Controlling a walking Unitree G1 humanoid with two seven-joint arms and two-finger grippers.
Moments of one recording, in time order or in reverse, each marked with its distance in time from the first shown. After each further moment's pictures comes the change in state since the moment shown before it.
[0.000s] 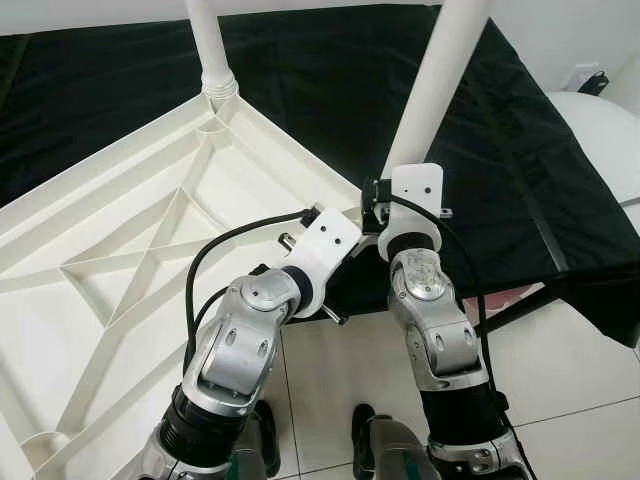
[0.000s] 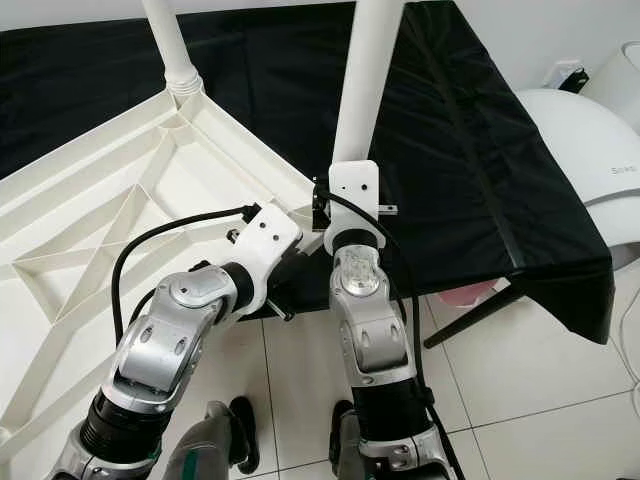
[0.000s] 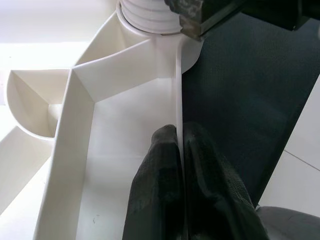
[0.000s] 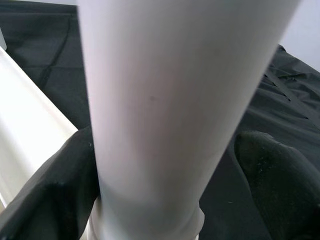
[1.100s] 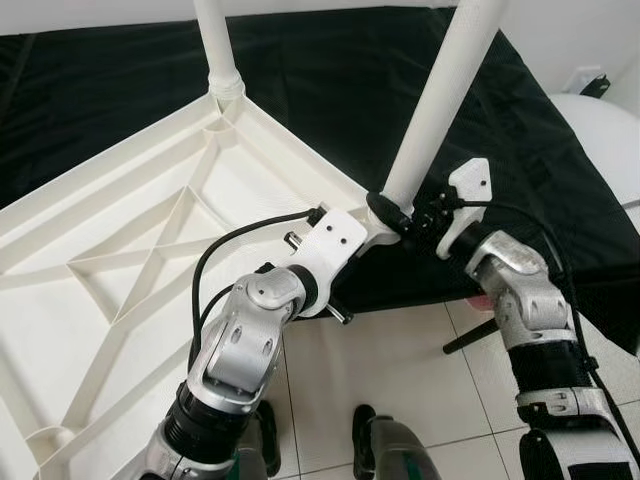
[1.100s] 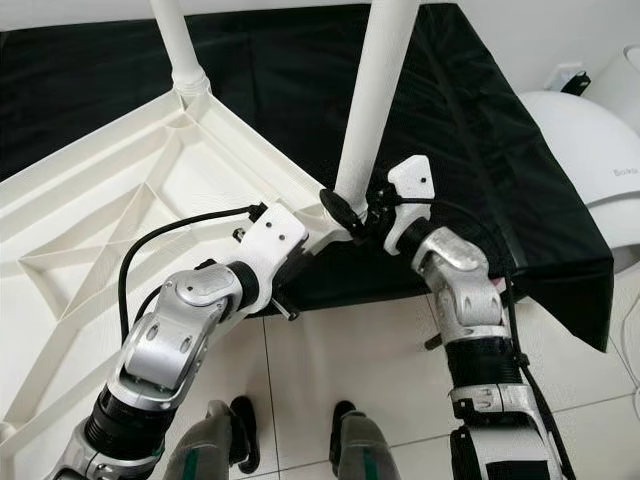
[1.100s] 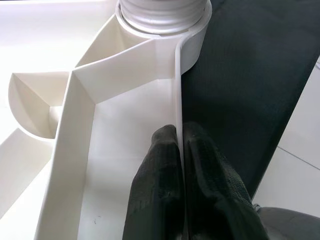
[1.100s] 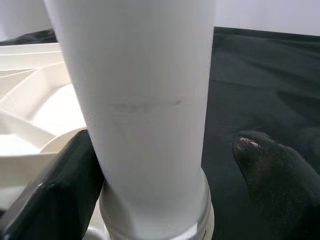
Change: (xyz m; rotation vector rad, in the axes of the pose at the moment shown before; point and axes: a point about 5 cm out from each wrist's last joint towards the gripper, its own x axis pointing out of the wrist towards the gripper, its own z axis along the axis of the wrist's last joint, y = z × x) left arm 0.004 -0.002 0.002 0.014 -0.006 -0.014; right arm 0.041 -0.072 -0.013 -0.001 -0.018 0.809
